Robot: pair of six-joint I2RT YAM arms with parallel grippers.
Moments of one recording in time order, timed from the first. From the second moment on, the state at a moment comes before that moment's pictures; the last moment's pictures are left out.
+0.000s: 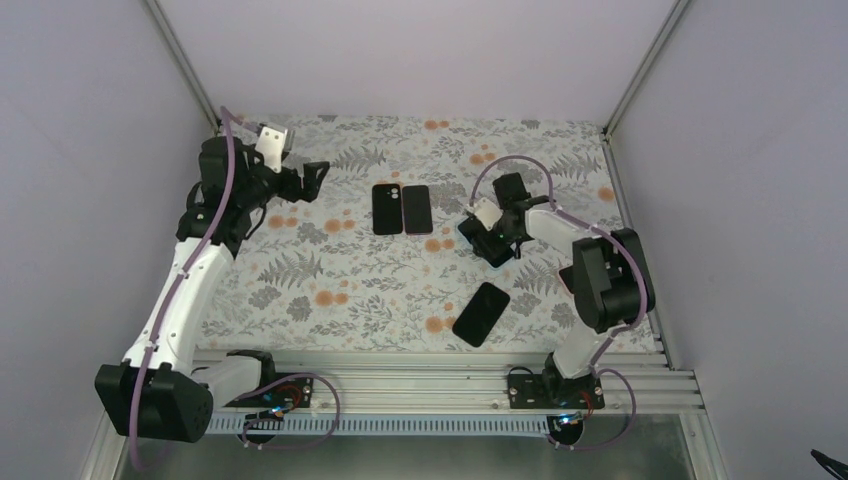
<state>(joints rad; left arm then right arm) -0.08 1.12 1.11 -0.35 0.39 0.04 0.29 1.75 1.05 -0.55 -0.12 -0.44</state>
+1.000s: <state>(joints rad) -0.09 1.17 0.81 0.04 0.97 -0.44 0.65 1.45 1.27 -0.59 -0.34 -0.36</state>
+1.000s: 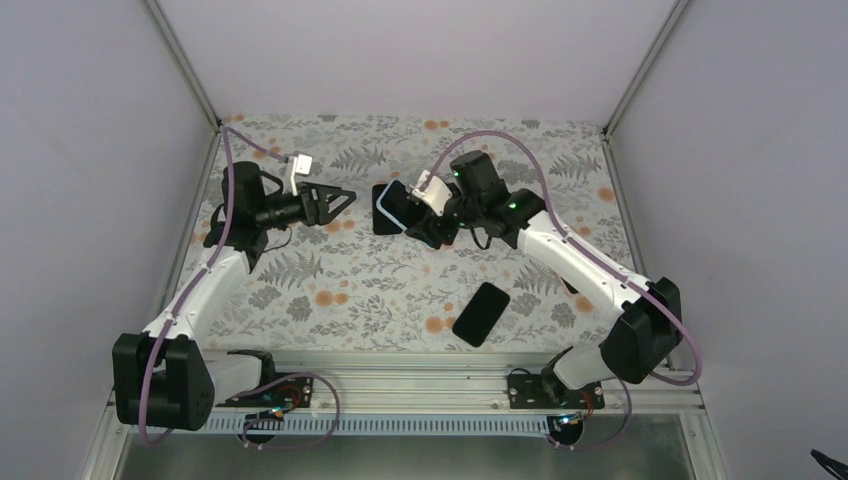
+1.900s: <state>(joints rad) -0.16 1.23 0.76 0.09 1.02 -0.51 0.85 1.56 1.38 -0.57 -0.11 -0.36</state>
